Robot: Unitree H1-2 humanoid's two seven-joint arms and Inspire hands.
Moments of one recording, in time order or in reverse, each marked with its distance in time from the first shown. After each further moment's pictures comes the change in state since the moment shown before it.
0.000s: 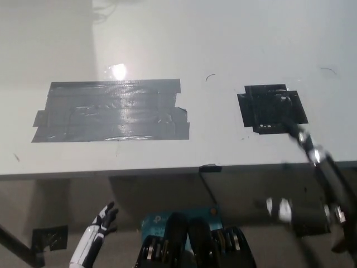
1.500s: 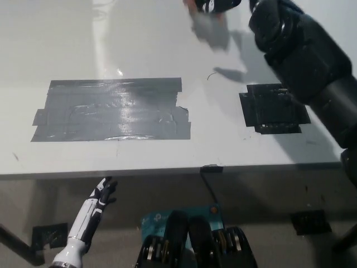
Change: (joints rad) left_arm -0.095 0.002 0.018 -0.053 -0.001 -0.001 0.009; right_arm -1.289 0.114 0.314 1.487 -0.244 -0.085 -0.108
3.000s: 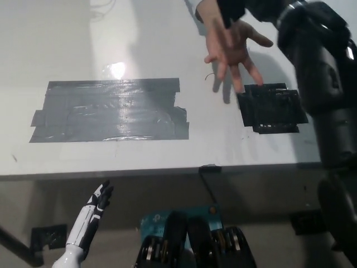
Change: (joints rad) left_arm 0.026 -0.003 0.009 0.008 0.012 -0.005 0.015; right_arm 0.132 0.134 -0.609 -0.217 0.779 0.272 0.048
